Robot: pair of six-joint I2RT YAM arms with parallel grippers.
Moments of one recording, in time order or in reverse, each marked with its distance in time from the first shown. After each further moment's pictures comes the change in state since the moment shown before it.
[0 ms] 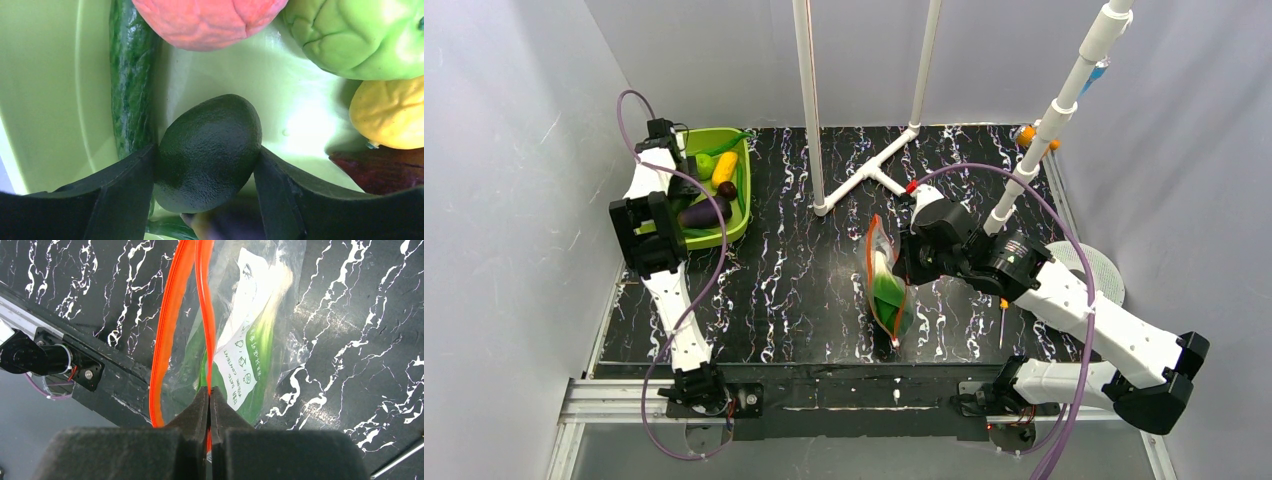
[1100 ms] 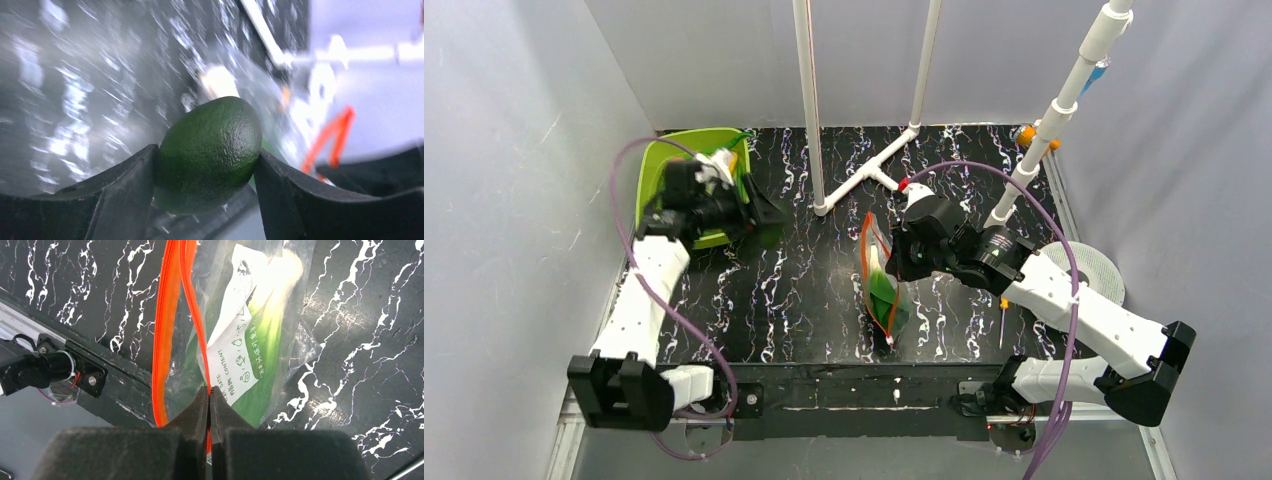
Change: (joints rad) left arm -0.235 -1.059 -0.772 0.067 0.726 -0.504; right arm -0.007 0.060 0.006 0.027 -0.010 0.024
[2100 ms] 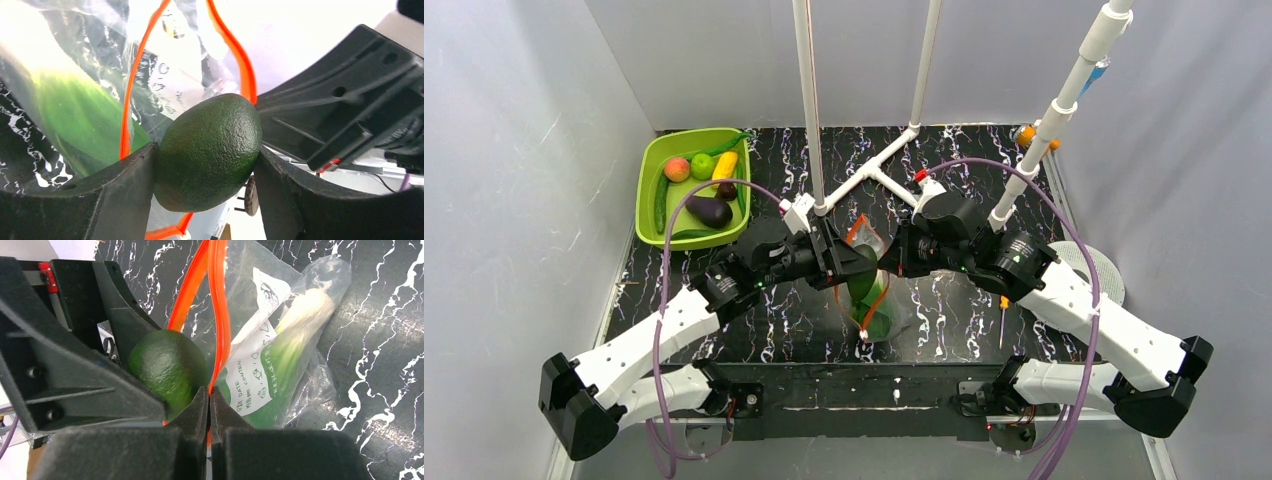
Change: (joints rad) left arm -0.804 -0.254 -0.392 0.584 -0.221 -0.686; right arm -0.006 -0.073 -0.001 0.083 -0.100 0.138
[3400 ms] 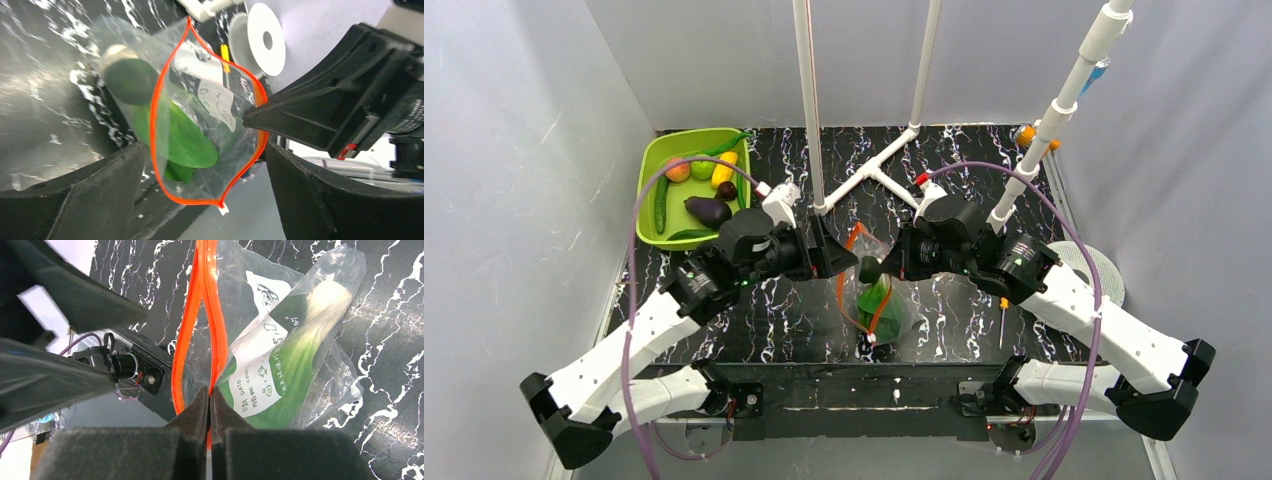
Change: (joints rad) left arm 0.000 -0.043 0.136 -0.277 -0.165 0.264; right arm -0.006 -0.018 -0.025 0.002 -0.019 0.006
